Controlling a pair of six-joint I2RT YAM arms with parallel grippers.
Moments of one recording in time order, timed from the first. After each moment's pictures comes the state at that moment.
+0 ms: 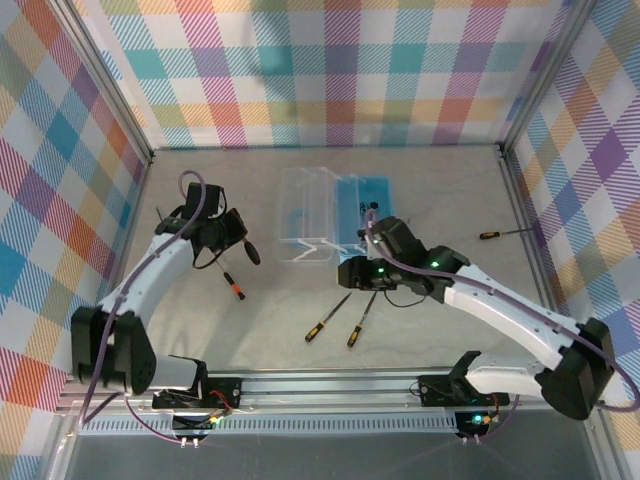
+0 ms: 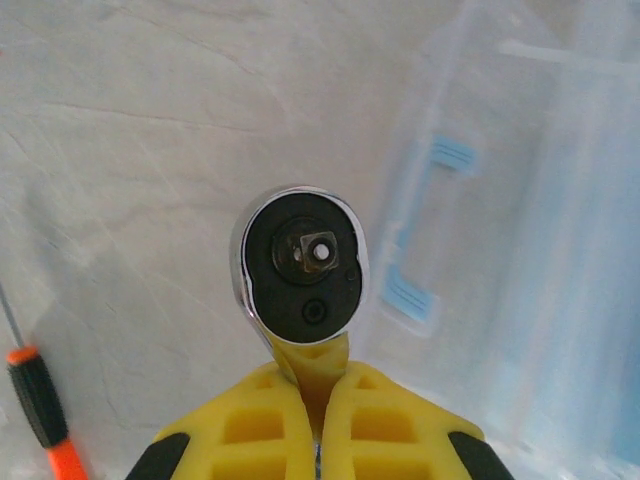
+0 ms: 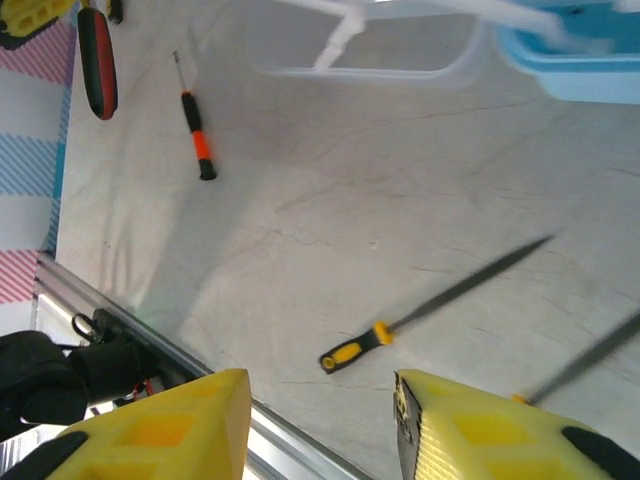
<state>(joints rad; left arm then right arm) -0.19 1.33 1.03 -0.60 0.15 -0.72 0.83 1.21 1.00 -0.63 -0.23 0.73</state>
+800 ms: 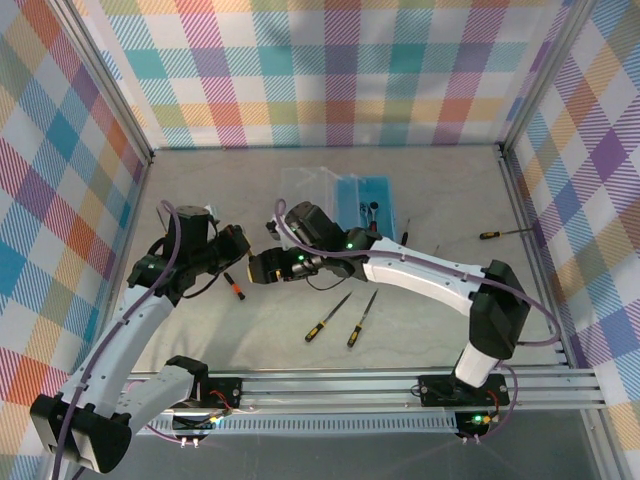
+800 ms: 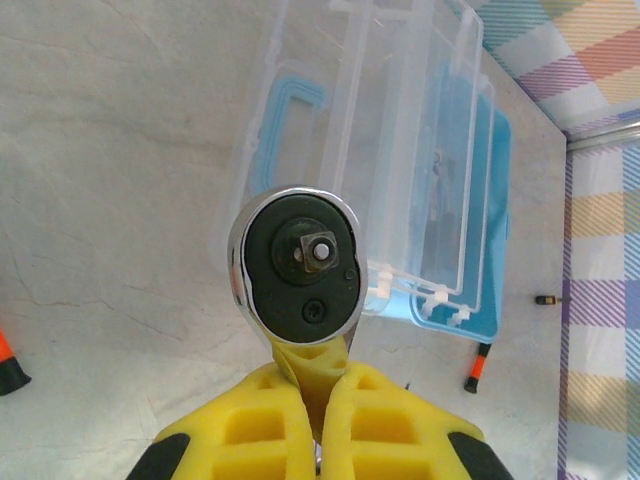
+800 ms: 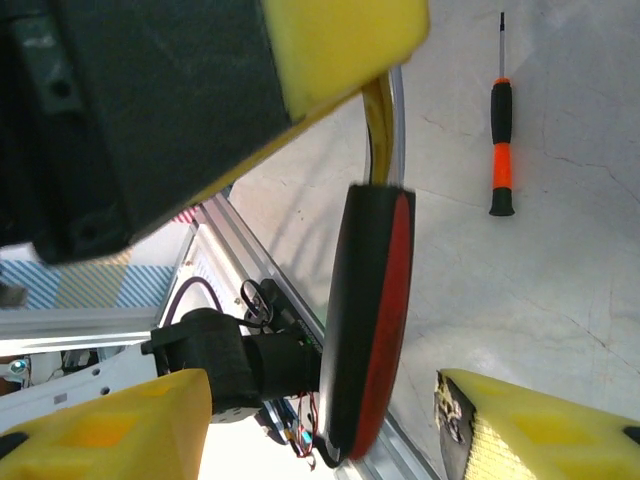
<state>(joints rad) -0.31 0.96 0.94 -0.68 0.19 -0.82 1.02 1.69 1.42 -0.38 -0.43 0.74</state>
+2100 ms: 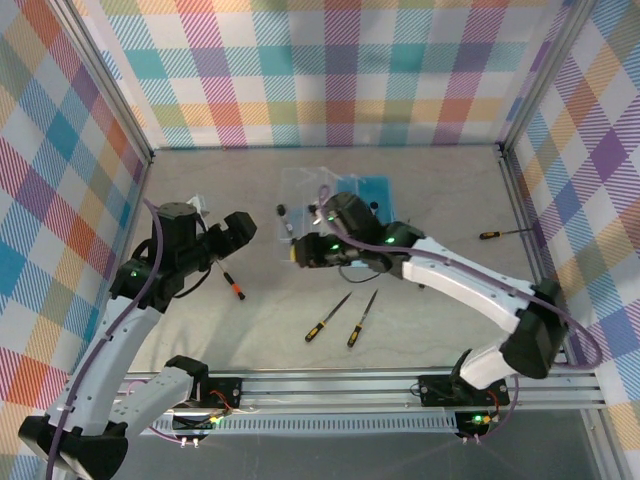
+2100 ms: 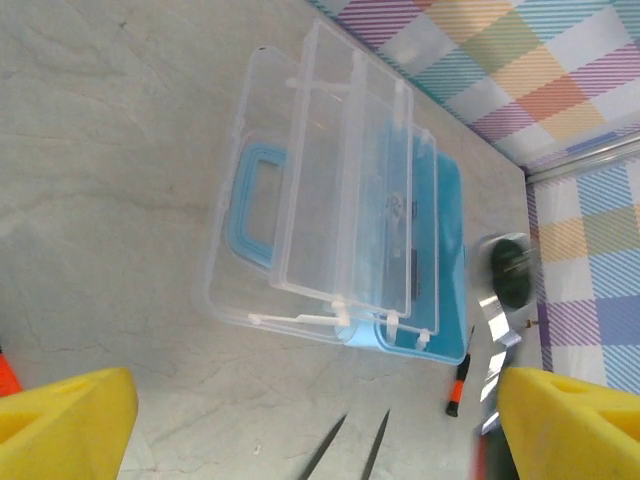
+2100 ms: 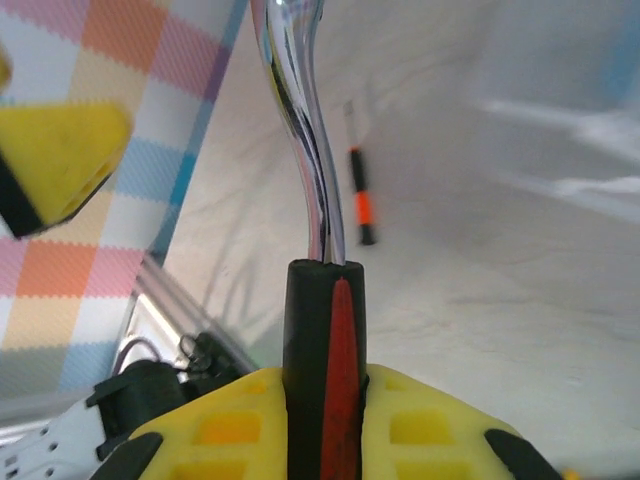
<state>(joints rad) -0.32 0.89 1.03 -0.74 0.12 -0.77 0.89 1.45 1.30 -0.53 -0.25 0.73</state>
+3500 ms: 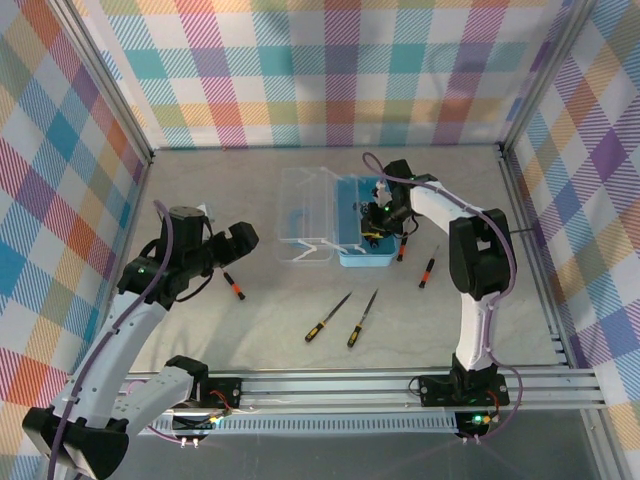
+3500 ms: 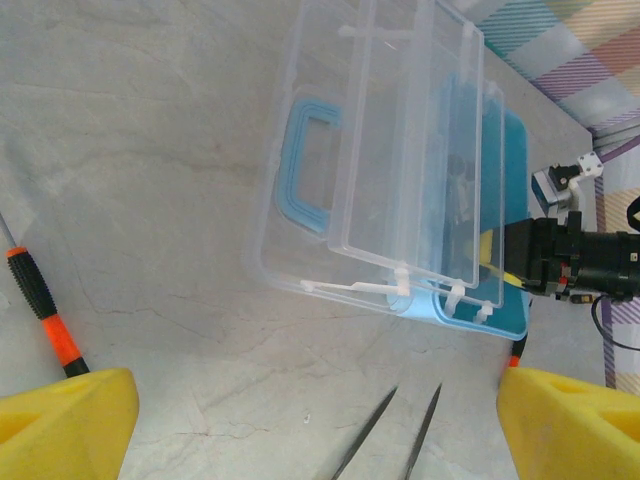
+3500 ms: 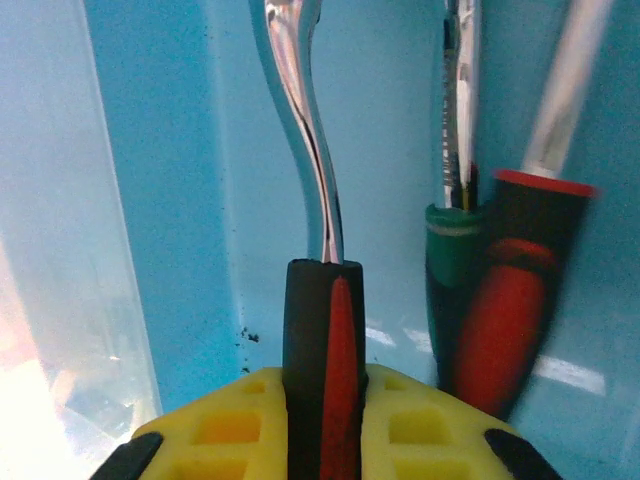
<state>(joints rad) -0.32 0.92 1.00 -0.79 0.11 -0.73 0.31 2.03 1.53 -0.78 -0.47 0.36</state>
